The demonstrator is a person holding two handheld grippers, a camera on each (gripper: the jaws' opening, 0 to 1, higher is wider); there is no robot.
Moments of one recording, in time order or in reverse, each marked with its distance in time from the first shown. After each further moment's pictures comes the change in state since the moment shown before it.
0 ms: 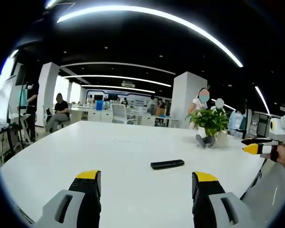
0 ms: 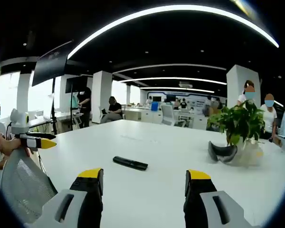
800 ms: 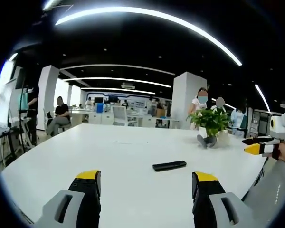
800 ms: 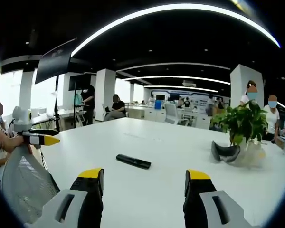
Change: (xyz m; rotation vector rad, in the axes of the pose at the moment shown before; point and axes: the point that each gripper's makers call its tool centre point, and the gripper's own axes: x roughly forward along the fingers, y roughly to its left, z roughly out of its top) left arm 0.000 0.003 0.006 0.029 -0.039 0.016; right arm 0.003 0.002 -0.004 -0.013 0.016 0.027
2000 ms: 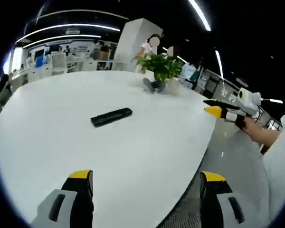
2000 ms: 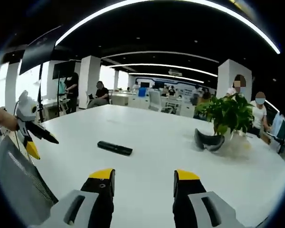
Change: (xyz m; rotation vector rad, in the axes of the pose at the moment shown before) left arm 0.040 -0.071 -0.078 0.072 0.653 -0.615; right arm -0.003 -0.028 -0.021 0.003 0.129 -0.154
